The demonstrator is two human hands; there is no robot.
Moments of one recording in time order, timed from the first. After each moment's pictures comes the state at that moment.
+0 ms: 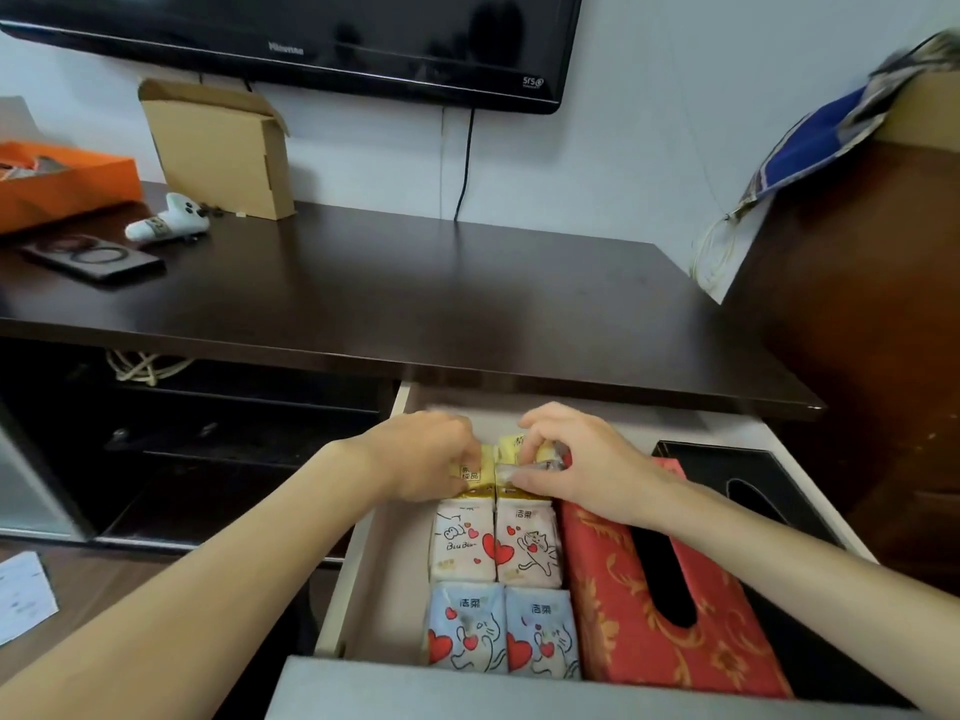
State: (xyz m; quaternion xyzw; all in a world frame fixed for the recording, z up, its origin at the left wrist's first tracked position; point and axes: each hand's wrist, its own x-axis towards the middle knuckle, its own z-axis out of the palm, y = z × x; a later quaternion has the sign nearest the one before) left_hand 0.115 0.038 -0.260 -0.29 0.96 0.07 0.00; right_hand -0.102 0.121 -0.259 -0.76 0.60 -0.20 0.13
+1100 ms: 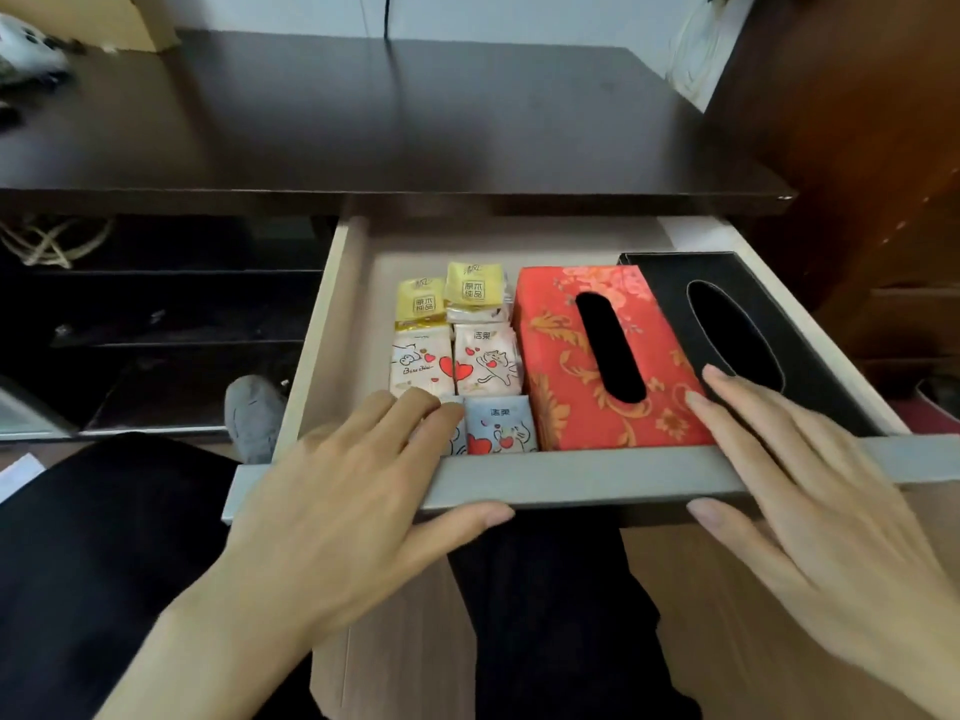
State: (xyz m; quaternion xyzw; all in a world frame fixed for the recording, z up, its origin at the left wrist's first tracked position) left_hand 0.163 0.232 -0.266 -0.33 0.94 0.01 -0.12; right_hand -0.128 0.374 -0.281 -0.69 0.72 -0.07 -0.07
